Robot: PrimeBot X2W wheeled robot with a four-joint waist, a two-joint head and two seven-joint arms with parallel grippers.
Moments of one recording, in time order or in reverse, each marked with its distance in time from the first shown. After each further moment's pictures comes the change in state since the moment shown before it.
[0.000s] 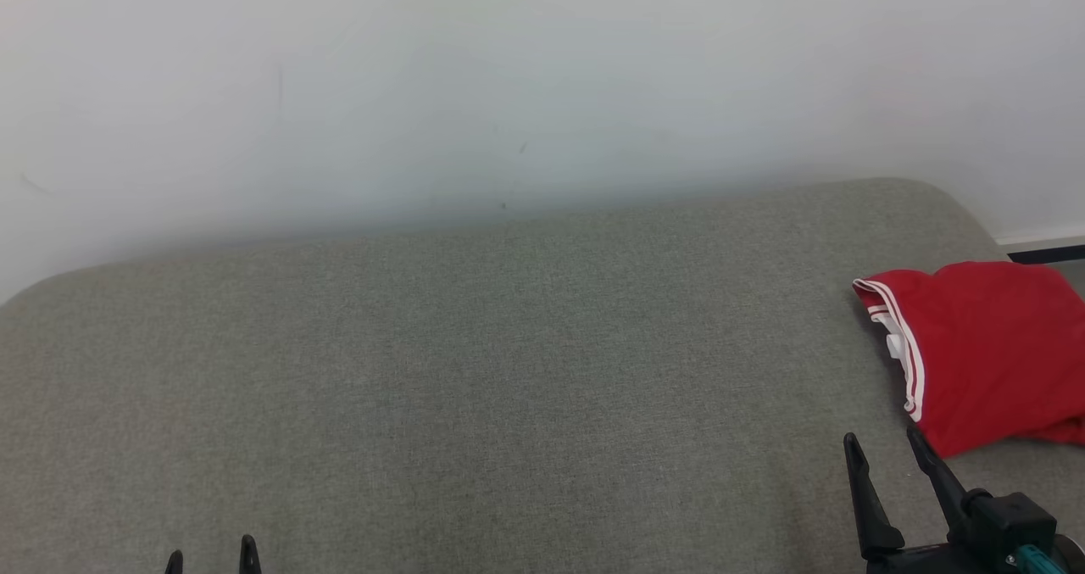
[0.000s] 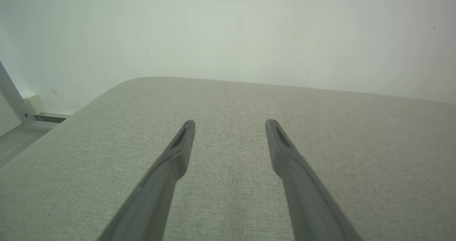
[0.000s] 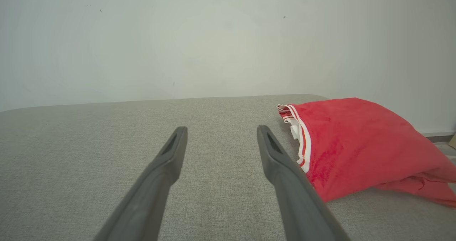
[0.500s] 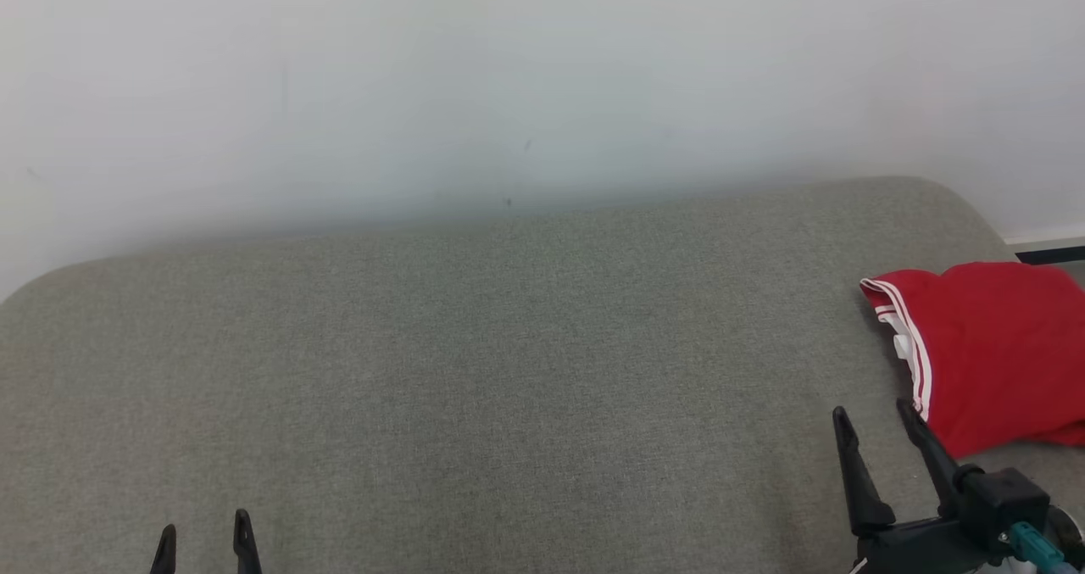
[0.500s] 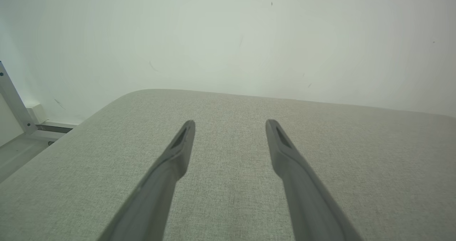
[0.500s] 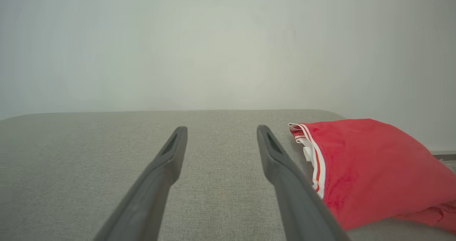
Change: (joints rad) left arm -0.030 0.000 0.003 -0.020 -0.002 0.008 0.000; right arm -0.035 -0.001 0.008 -0.038 -0.010 0.000 0.026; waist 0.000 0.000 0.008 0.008
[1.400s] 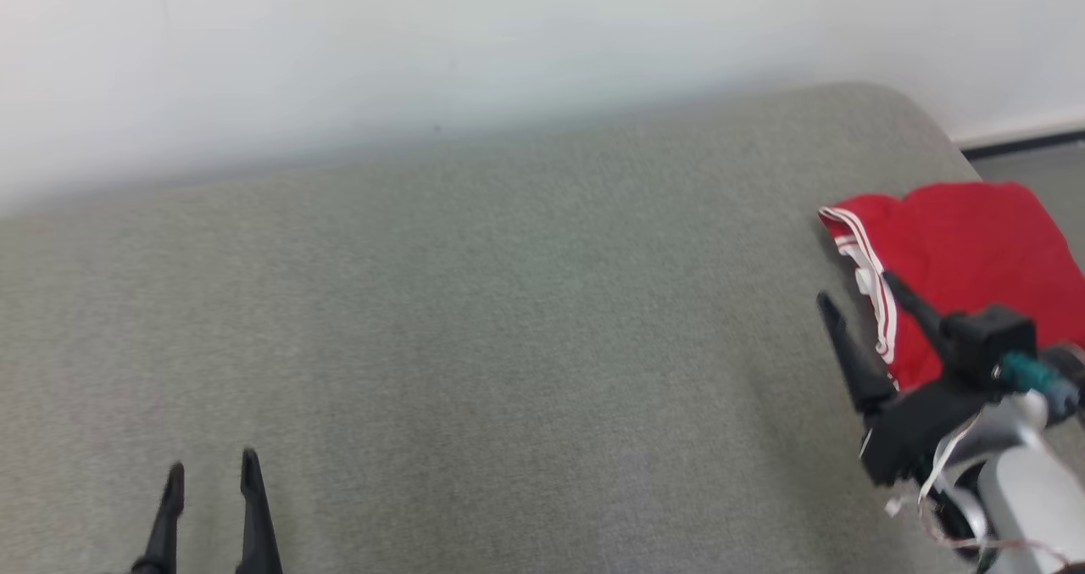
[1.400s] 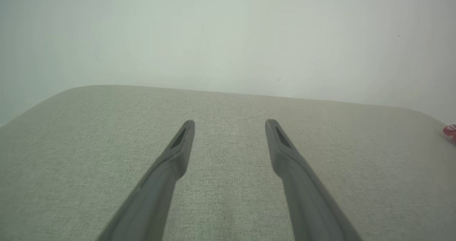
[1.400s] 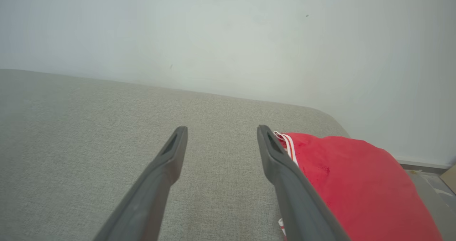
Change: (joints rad) left arm -0.086 0.003 -0.024 -0.024 -0.036 -0.020 0.000; right arm -0.275 -0.185 0.182 -0.004 0.104 0.000 0.230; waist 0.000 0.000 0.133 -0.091
